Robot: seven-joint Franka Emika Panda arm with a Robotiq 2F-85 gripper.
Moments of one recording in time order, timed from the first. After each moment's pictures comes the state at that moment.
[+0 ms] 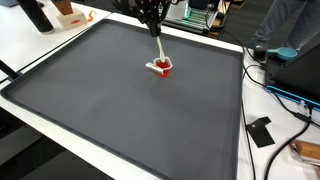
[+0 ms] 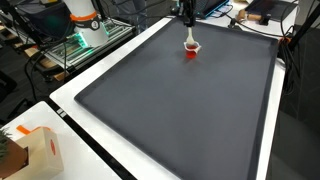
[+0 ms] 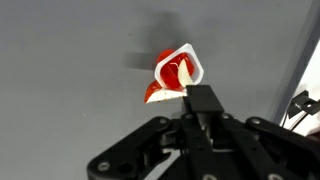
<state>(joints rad) 0.07 0.03 0.06 -2.28 0.43 2.42 -0.32</state>
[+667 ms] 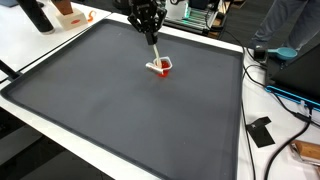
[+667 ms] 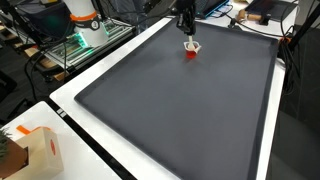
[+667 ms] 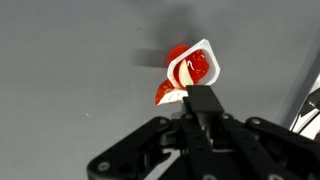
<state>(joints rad) 0.06 0.09 0.07 -2.30 0.48 2.51 -0.40</state>
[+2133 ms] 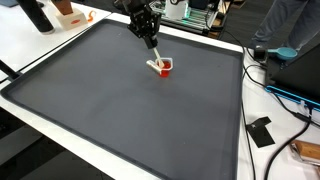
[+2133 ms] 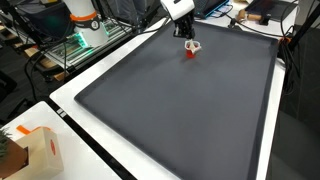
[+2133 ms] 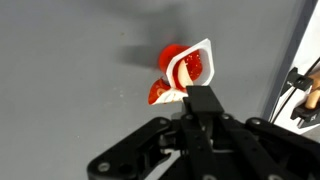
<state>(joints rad) -0.01 0.13 0.08 -2.30 0.80 2.48 -0.63</state>
